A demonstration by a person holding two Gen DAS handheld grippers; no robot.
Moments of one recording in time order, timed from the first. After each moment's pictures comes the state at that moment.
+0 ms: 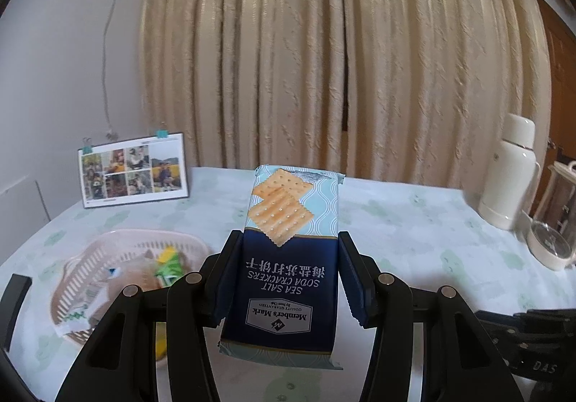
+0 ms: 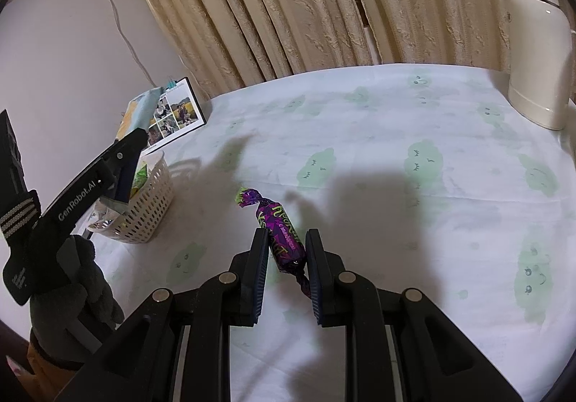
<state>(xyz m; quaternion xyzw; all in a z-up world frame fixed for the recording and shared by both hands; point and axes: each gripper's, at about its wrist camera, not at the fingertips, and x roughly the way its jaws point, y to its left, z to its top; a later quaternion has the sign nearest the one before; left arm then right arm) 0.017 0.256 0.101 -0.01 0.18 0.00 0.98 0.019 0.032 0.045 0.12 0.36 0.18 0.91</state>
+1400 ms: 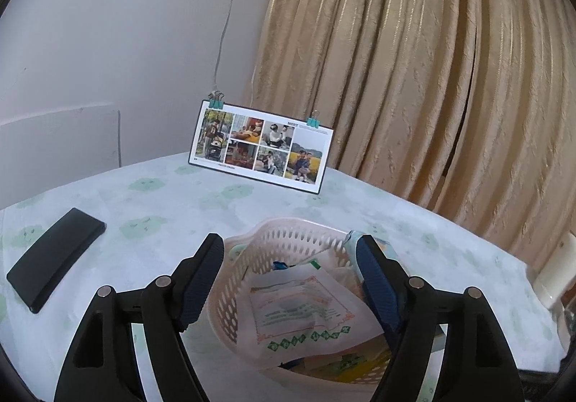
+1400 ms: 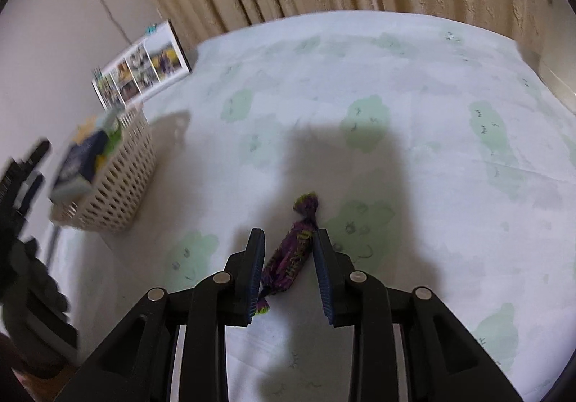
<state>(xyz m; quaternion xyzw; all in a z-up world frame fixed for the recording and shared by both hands) -0.011 0.425 0.081 -0.15 0.16 0.14 0.96 0.061 0.122 0.008 0.07 0.46 0.14 0.88</state>
